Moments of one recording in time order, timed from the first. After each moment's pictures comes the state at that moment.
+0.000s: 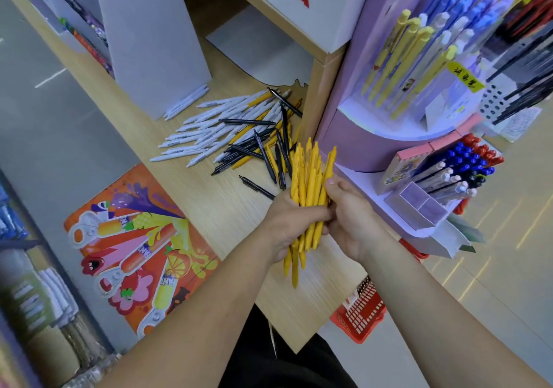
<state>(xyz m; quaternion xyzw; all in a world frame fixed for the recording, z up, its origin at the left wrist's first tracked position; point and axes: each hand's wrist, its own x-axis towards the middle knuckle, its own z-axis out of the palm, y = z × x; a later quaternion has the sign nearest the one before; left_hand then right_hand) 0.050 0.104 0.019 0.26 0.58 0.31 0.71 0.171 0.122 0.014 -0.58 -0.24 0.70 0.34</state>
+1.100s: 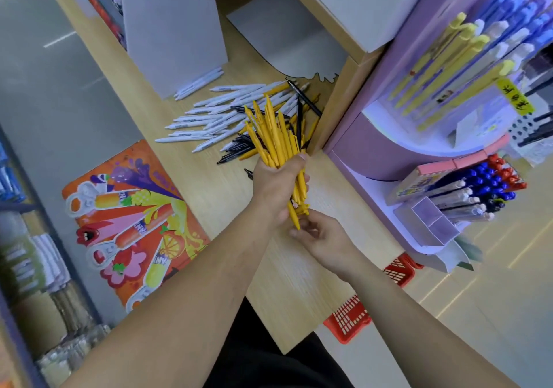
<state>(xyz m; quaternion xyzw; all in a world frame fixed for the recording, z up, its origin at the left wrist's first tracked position) 0.035 0.159 -0.026 0.08 0.62 0.52 0.58 0.168 0.097 -0.041 -0.54 -0.54 0.62 0.15</state>
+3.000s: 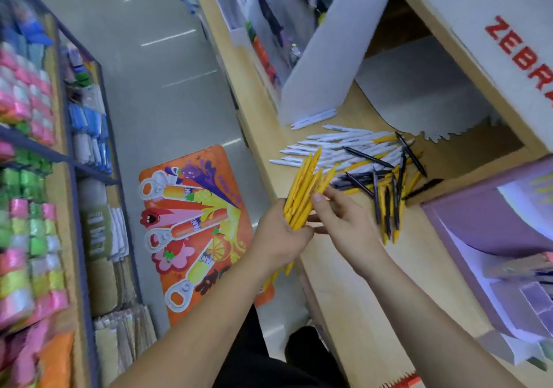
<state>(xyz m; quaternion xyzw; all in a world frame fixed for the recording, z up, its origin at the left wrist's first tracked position) -0.155 0.049 0.013 0.30 0.75 0.36 0.47 -0.027 0.118 0.047 -0.50 -0.59 0.60 0.18</state>
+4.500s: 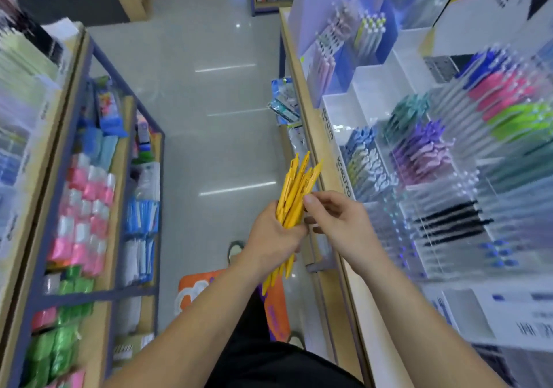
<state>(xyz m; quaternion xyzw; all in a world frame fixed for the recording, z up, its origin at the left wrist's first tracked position) -0.769 0.432 0.072 0.19 0.74 0.48 0.43 -0.662 0.531 0.080 -0.41 -0.64 0.62 0.18</state>
